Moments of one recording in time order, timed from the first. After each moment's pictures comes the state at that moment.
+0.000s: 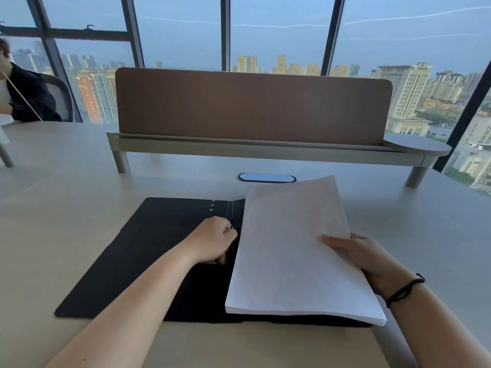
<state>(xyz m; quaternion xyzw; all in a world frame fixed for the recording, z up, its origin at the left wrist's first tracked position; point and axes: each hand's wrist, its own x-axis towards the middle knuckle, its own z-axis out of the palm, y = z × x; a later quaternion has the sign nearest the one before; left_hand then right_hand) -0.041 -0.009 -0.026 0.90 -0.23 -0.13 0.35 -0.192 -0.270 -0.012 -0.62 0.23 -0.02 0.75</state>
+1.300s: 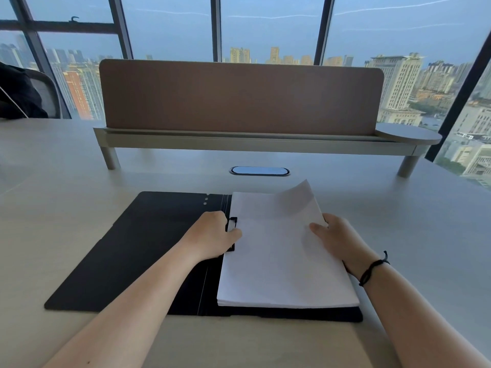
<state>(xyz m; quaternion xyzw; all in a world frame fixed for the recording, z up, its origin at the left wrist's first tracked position) -0.038 -0.024 -0.039 0.92 -0.26 -0.04 0.29 -0.159 -0.271 -0.033 -0.83 0.25 -0.11 0.49</state>
